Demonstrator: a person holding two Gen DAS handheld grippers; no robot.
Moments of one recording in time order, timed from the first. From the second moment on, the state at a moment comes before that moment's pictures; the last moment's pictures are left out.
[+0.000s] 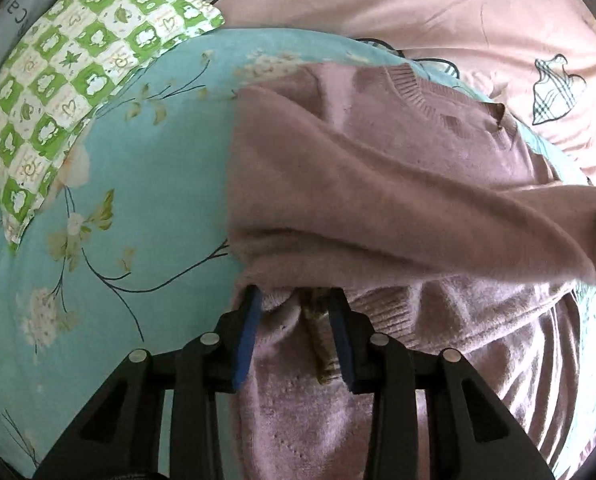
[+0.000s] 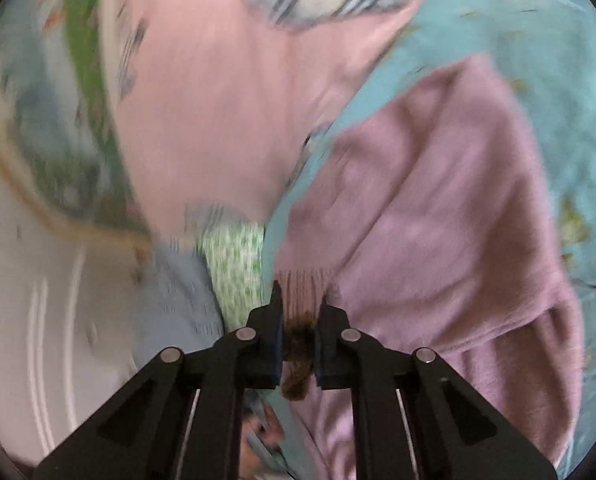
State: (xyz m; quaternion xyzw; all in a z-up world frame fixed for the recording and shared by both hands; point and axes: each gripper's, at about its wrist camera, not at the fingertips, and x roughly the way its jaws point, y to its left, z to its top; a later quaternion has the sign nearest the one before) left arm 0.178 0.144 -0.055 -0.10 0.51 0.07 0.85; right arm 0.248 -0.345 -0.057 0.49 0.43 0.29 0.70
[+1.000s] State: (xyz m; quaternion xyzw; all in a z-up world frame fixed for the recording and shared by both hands) left arm 0.188 0.141 -0.059 -0.11 0.52 0.09 0.84; right arm 0.149 -0.238 -0.094 -0.32 0.37 0.29 0.83
